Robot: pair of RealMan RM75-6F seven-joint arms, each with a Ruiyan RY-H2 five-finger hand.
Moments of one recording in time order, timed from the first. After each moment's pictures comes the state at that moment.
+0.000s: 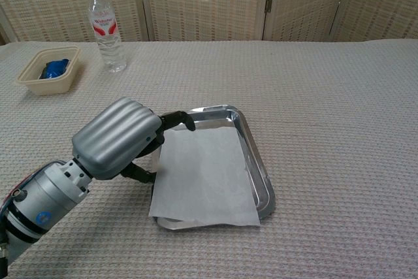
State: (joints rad) left arm -0.60 -2.09 0.04 -0.69 1.72 1.50 0.11; right arm -0.14 -0.89 0.01 -1.65 -1.76 1.90 0.49
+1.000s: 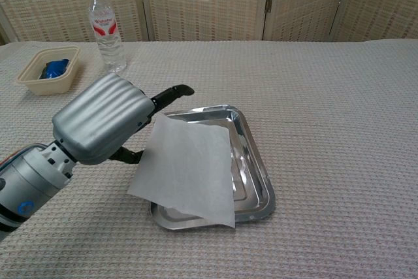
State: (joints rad) left arm -0.59 -1.93 0.01 -0.98 1.74 1.48 0.51; right arm -0.13 -0.90 -0.01 -1.67 -1.78 1.89 0.44
